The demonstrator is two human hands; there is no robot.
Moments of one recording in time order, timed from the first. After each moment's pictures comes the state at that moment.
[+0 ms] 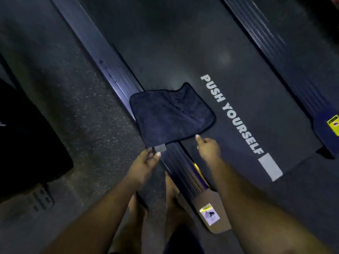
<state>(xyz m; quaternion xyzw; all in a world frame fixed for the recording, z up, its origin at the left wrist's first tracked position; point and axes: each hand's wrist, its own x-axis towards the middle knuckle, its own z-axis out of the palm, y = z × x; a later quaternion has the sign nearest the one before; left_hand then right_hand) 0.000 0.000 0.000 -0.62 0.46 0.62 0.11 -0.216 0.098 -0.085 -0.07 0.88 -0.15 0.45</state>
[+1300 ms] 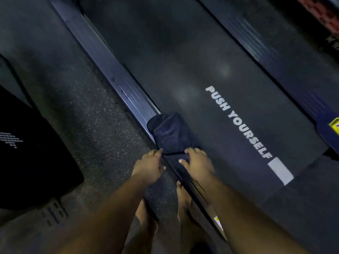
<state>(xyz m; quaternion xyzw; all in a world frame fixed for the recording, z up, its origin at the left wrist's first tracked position) 0.018 -0.047 -0.005 -0.39 0.81 0.30 0.32 -0.134 0.079 -0.037 -0.36 0.85 -0.06 0.38</state>
